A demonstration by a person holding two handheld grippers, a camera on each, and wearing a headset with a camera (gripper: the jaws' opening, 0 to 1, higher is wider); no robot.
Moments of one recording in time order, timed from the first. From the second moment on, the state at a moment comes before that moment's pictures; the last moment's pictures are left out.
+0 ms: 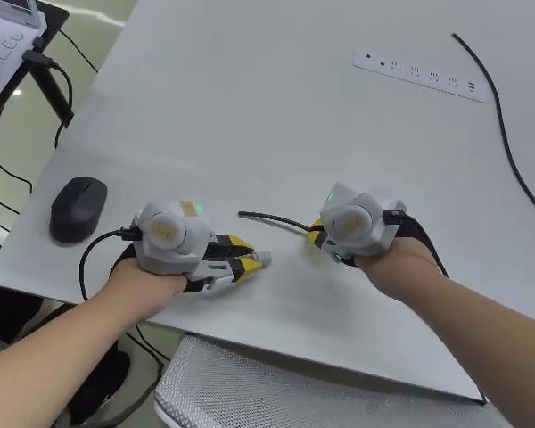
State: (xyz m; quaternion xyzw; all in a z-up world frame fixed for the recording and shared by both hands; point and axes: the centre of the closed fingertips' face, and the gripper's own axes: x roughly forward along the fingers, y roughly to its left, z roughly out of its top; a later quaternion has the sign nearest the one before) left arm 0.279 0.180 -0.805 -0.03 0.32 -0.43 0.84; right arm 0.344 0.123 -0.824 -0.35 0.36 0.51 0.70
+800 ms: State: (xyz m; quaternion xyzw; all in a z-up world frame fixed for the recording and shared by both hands) left arm 0.279 0.182 -0.811 0.00 0.32 -0.42 0.85; right arm 0.345 0.123 -0.826 -0.32 0.37 0.51 0.71
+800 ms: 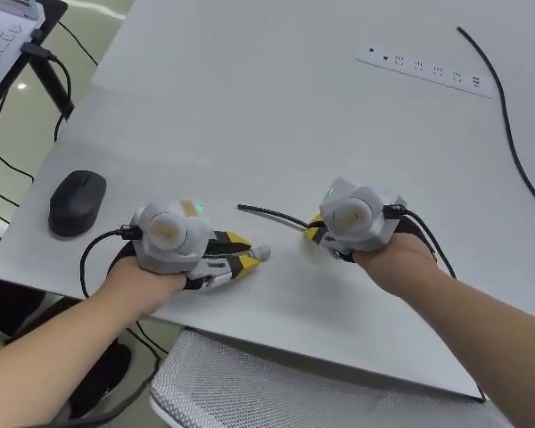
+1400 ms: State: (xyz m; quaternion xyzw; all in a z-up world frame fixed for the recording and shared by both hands) left arm 0.276 0.186 -0.810 0.00 0.34 -0.39 0.86; right arm 0.345 0.122 -0.814 -0.30 0.35 0.52 0.72
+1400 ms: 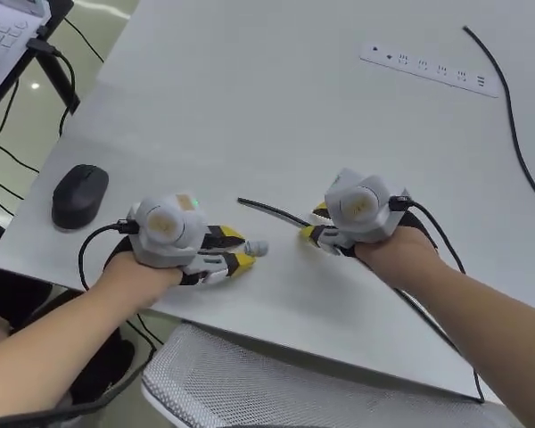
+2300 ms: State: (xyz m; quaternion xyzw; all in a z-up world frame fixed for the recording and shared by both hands) left arm 0.253 0.162 -0.718 -0.07 0.28 -0.36 0.89; right arm 0.306 0.050 -0.675 -0.18 0.25 0.55 0.78
